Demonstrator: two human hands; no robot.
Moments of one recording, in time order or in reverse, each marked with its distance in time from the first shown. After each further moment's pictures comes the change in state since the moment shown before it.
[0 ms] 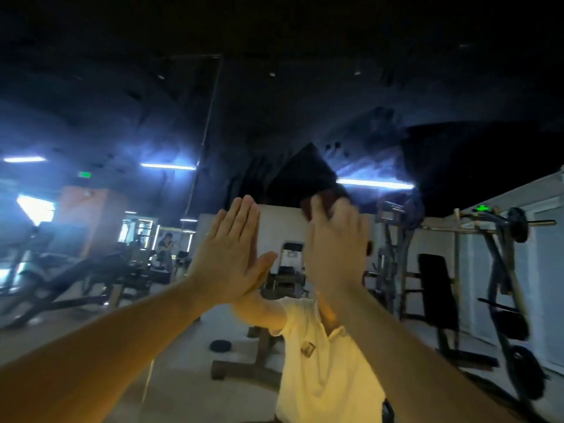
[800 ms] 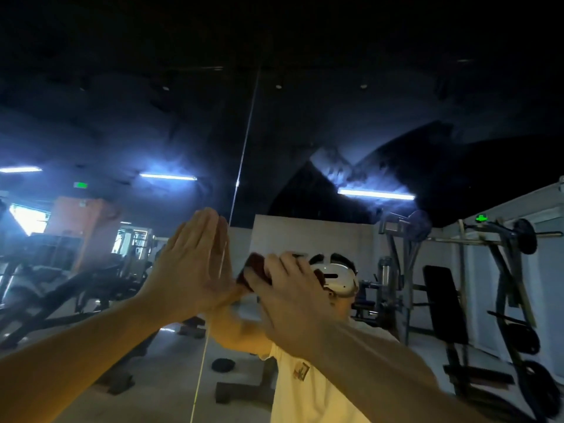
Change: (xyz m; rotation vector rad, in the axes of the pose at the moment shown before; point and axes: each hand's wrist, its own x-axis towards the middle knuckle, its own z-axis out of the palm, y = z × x) left_hand -0.028 -0.132 -0.013 -0.159 -0.086 -0.042; right_hand -0.019 -0.116 0.042 0.185 -0.163 -0.609
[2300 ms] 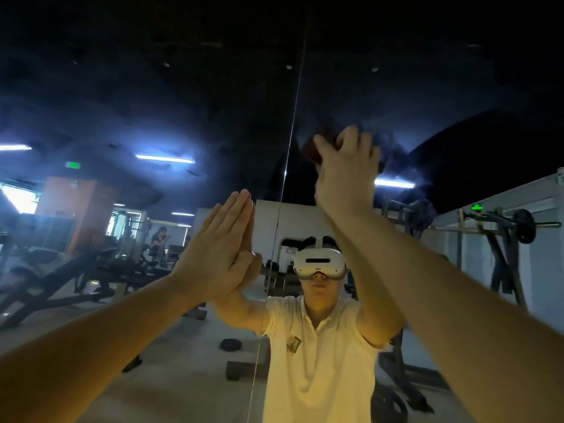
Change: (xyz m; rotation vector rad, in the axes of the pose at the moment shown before) left_hand -0.001 -0.067 0.023 -0.106 0.115 0.131; right_hand 0.145 0.058 -0.006 -0.267 0.185 0.546
